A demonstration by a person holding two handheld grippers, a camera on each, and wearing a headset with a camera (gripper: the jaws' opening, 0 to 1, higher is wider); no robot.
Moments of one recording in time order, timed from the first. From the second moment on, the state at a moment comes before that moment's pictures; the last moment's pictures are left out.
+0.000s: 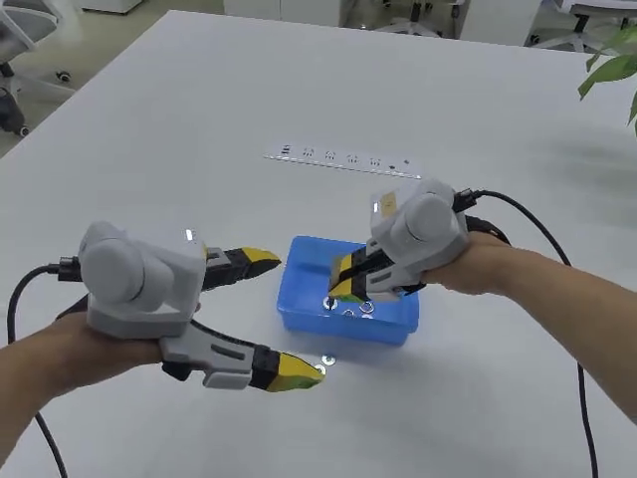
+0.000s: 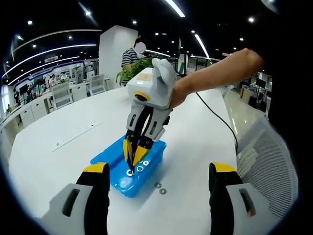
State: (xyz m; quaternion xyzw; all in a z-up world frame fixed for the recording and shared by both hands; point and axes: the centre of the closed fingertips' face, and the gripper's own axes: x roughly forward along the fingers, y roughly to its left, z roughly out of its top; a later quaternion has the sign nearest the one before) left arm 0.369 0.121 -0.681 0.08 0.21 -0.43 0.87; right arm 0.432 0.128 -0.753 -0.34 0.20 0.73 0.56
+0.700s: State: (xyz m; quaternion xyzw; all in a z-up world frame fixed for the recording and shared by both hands) left arm 0.423 0.110 -0.681 0.13 0.20 -0.44 0.87; right arm 0.431 0.126 -0.754 -0.34 0.20 0.73 0.56
